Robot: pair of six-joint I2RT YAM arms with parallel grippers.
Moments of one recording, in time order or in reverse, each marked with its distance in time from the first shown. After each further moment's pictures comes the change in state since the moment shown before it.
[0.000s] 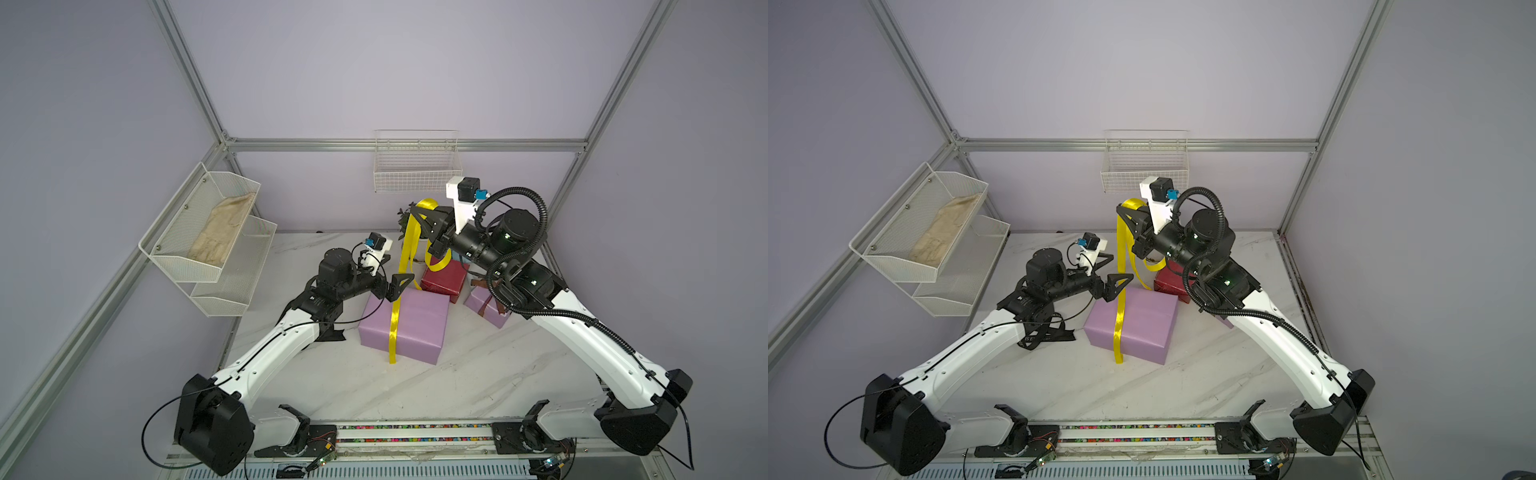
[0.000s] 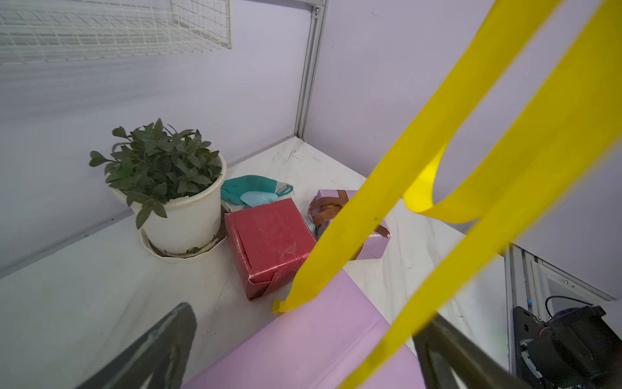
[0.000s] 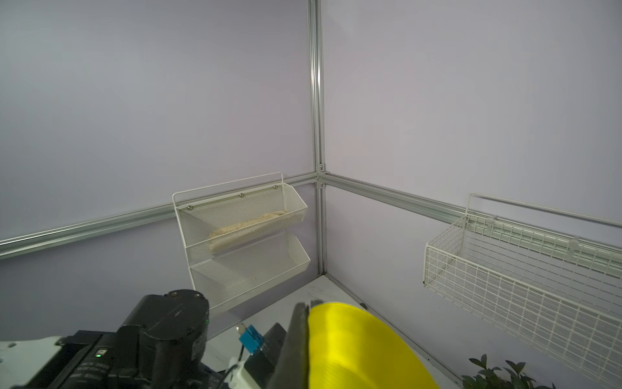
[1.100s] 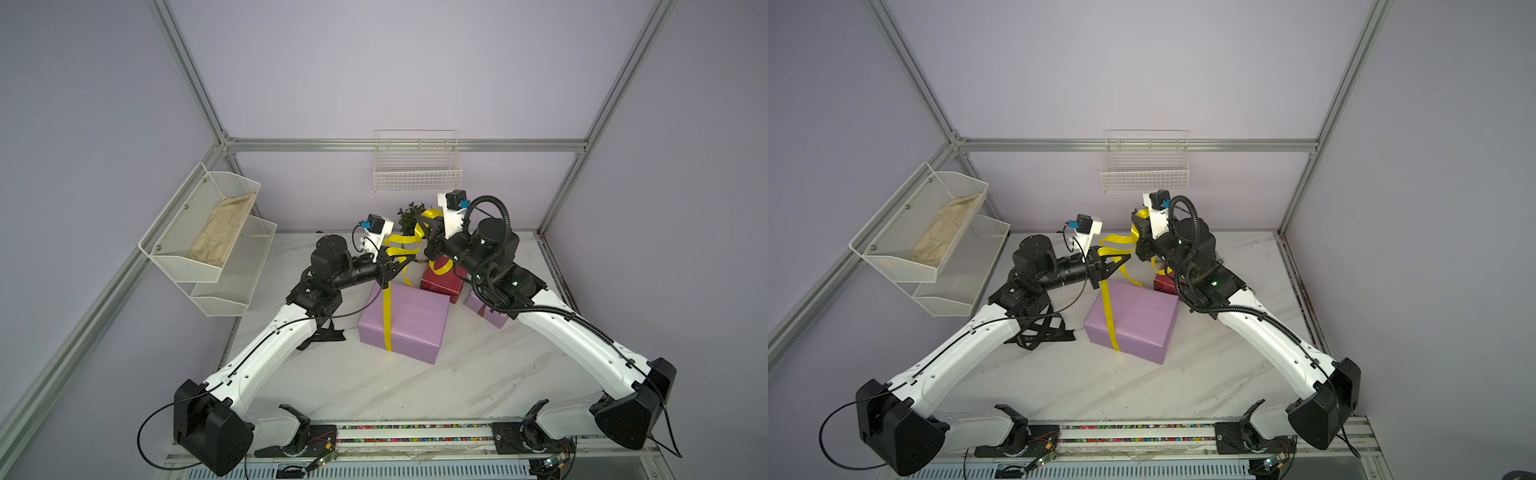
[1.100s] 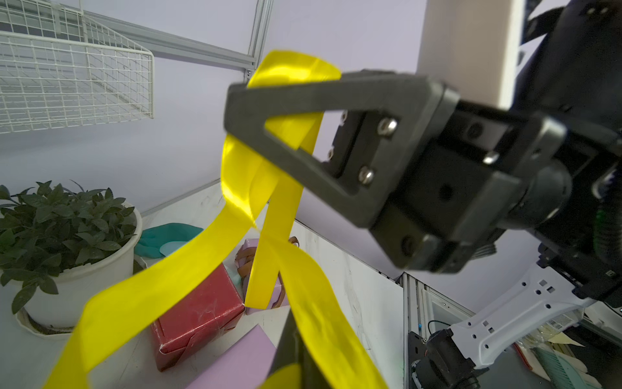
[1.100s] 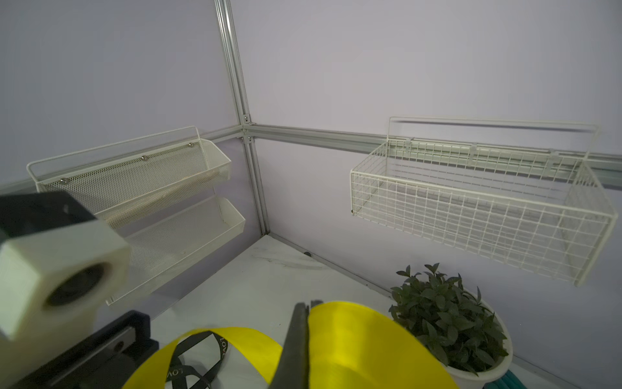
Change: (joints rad) left arm -0.016 -0.047 0.168 -0.015 0.175 -0.252; right arm -0.010 0.050 -0.129 -0.015 0.249 -0.003
